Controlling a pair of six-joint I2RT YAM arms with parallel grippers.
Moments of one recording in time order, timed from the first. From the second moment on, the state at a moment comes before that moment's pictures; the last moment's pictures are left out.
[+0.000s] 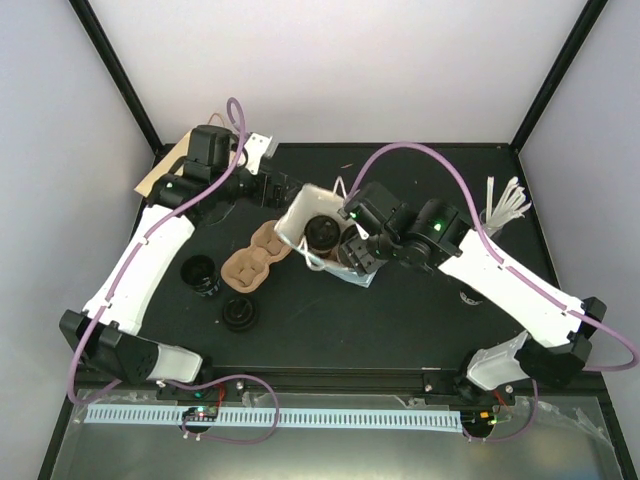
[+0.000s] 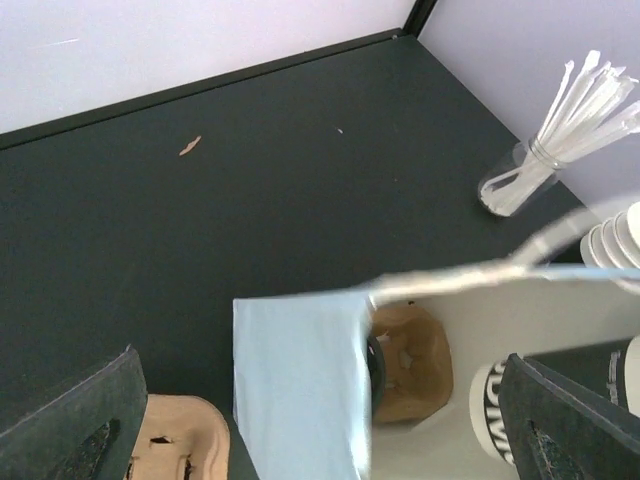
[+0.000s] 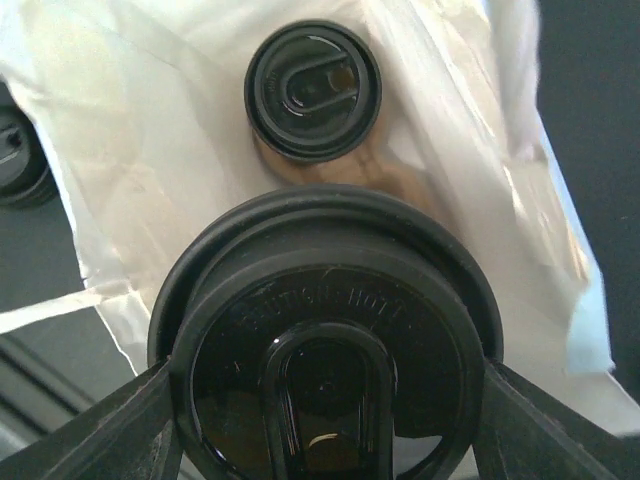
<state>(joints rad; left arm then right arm) -0.34 1.38 1.52 -0.75 0.43 -0.05 0.96 1.43 1.69 -1.29 0.25 0.24</state>
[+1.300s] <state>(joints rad) -0.91 1.15 1.36 -0.79 0.22 0.30 1.04 1.17 1.37 -1.23 0.21 0.29</state>
